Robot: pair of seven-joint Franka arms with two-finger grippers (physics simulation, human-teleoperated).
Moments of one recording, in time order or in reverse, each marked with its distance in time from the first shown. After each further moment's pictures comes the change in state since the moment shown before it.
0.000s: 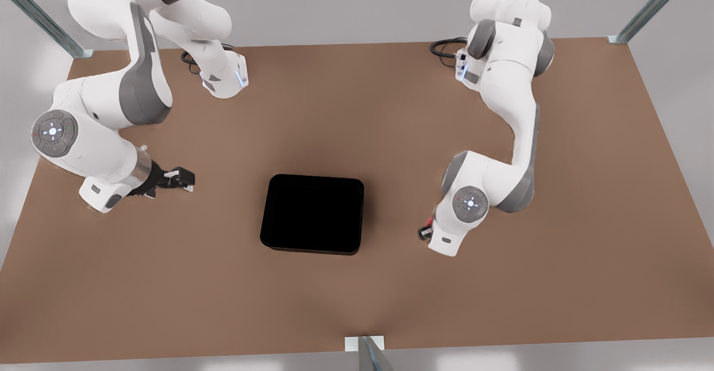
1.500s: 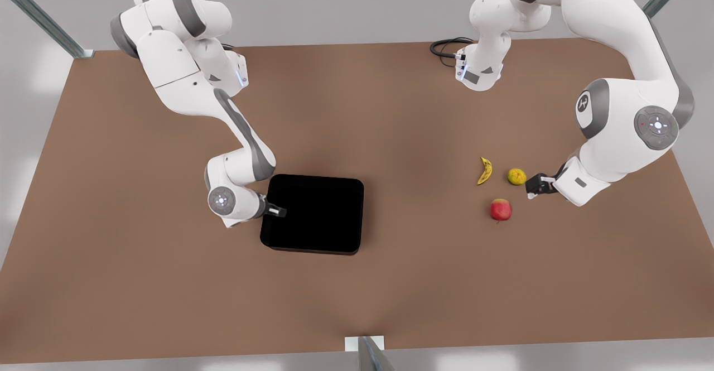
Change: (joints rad) left arm 0.250 -0.522 0.042 -0.402 -0.060 0.026 0.748; right arm 0.222 0.275 -0.103 -0.523 0.116 0.710 0.555
